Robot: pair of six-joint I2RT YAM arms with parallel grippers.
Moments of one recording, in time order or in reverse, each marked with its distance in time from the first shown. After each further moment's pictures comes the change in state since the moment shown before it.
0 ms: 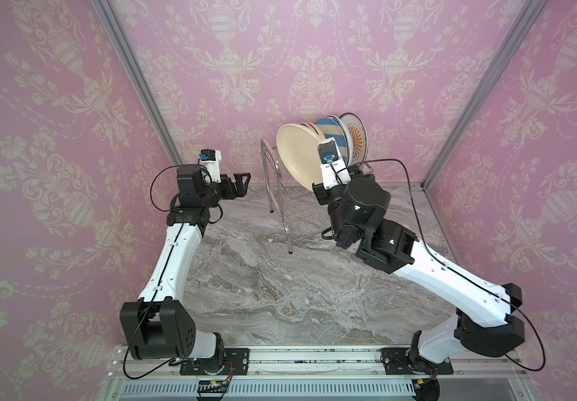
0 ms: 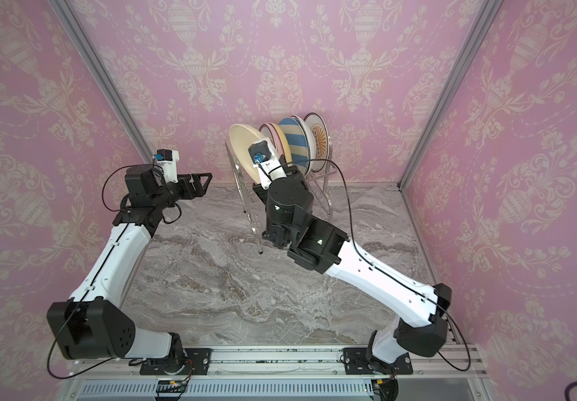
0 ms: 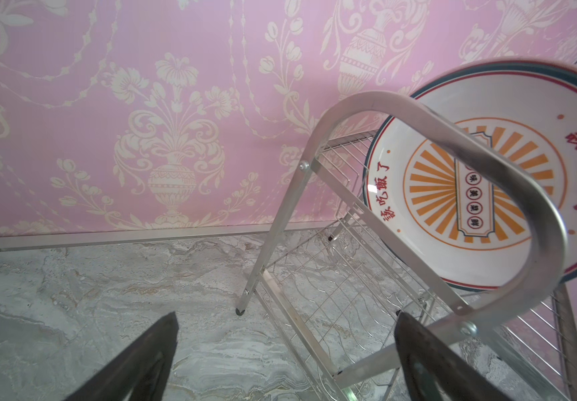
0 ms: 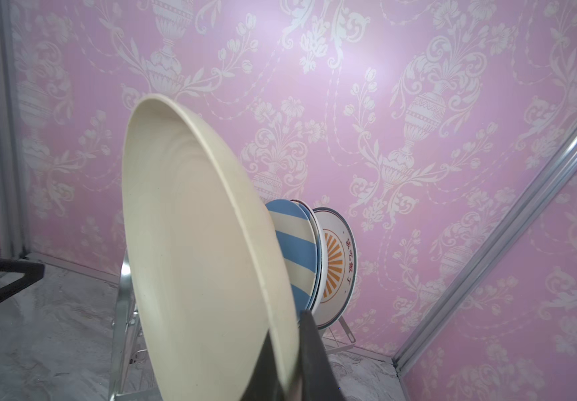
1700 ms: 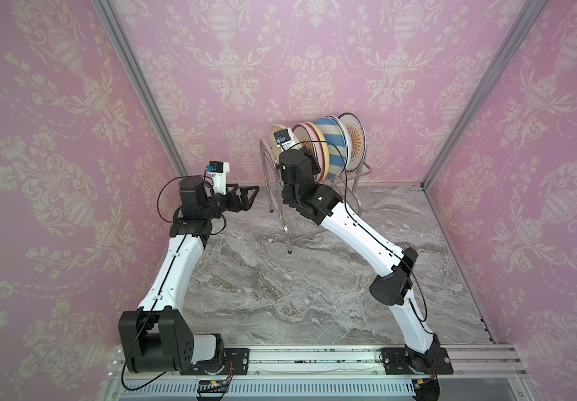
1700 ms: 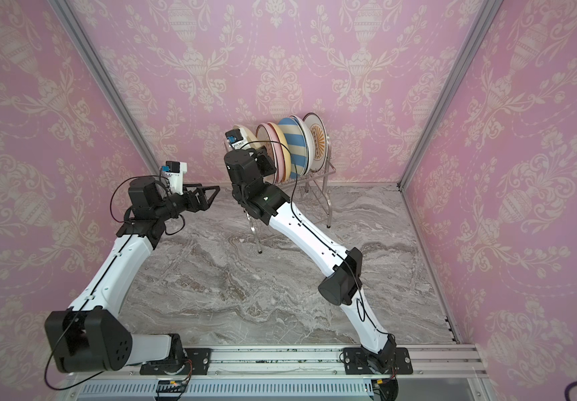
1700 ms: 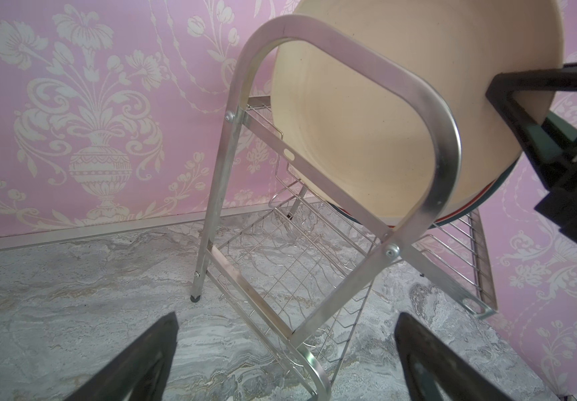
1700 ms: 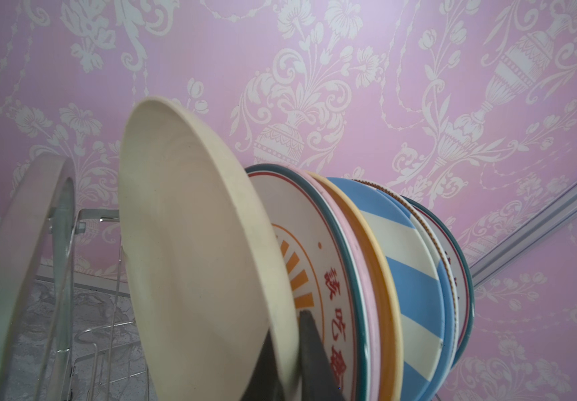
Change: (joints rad) left arm -0.005 -0.056 -0.144 0.094 0.162 0.007; right arm -0.201 0.591 0.634 -0.315 -0.056 0.161
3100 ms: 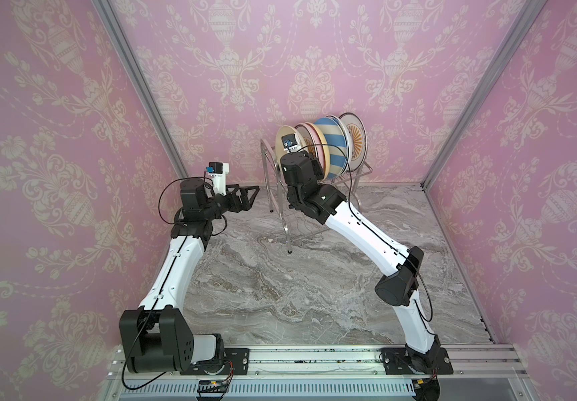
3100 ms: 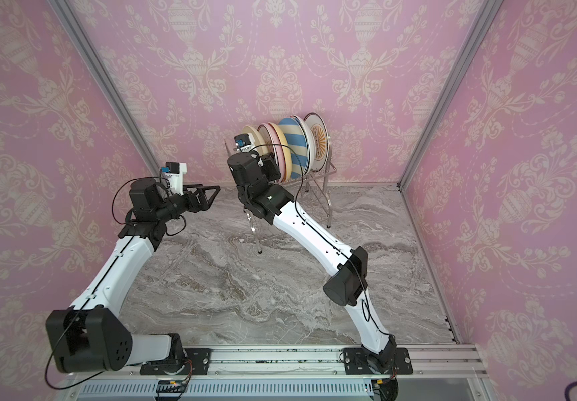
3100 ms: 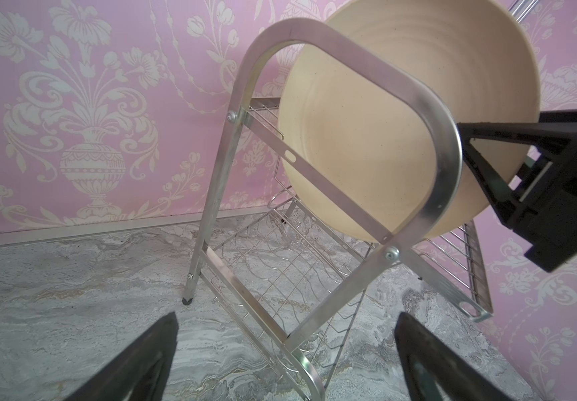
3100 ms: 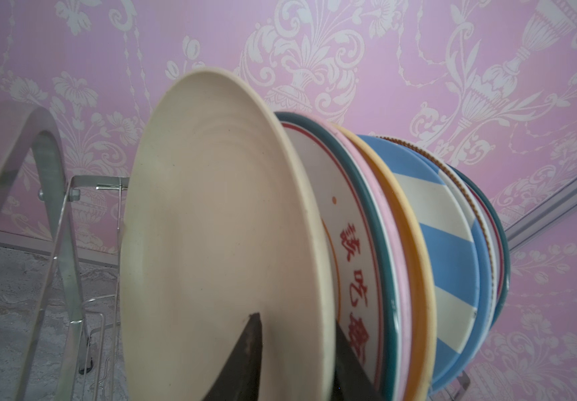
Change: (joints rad) left arm 0.000 0.000 -0.027 0.053 0.011 -0.045; right arm -0.016 -0.053 -0.104 -0.100 -0.026 0.148
